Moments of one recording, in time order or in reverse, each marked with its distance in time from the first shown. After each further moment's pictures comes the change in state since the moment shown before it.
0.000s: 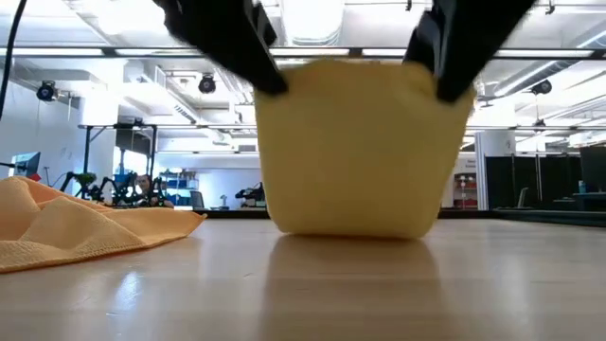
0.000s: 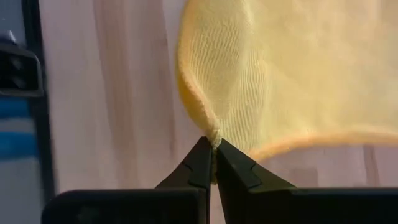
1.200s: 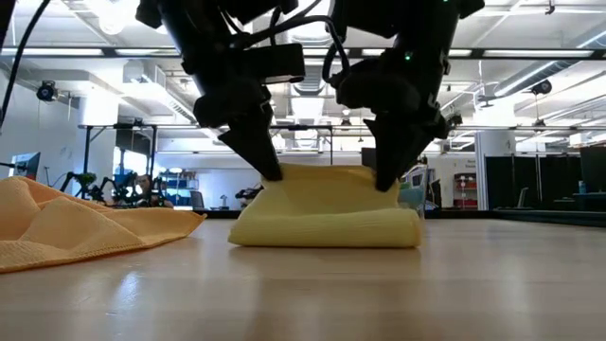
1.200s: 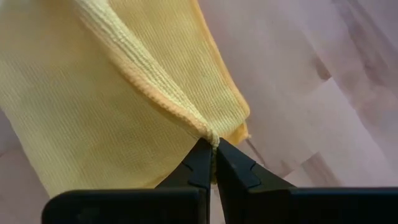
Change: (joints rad) left arm 0.241 0.039 -0.095 -0.062 -0.039 0.025; right arm -0.306 0.033 -0.140 0.011 0.162 0.159
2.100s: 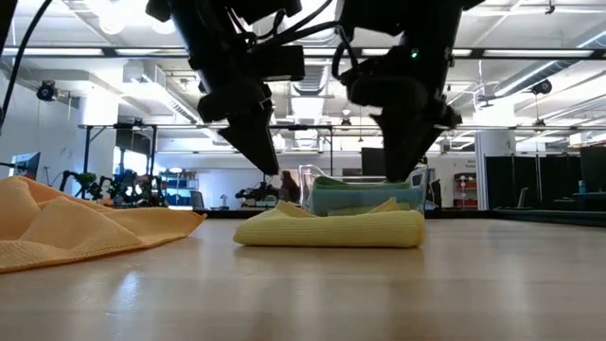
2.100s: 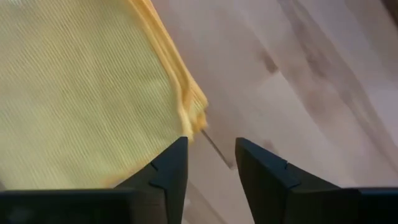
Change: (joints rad) left arm 0.048 -0.016 0.040 -0.084 -0.010 0.053; right arm -0.028 -0.050 0.000 -0.102 0.043 -0.008
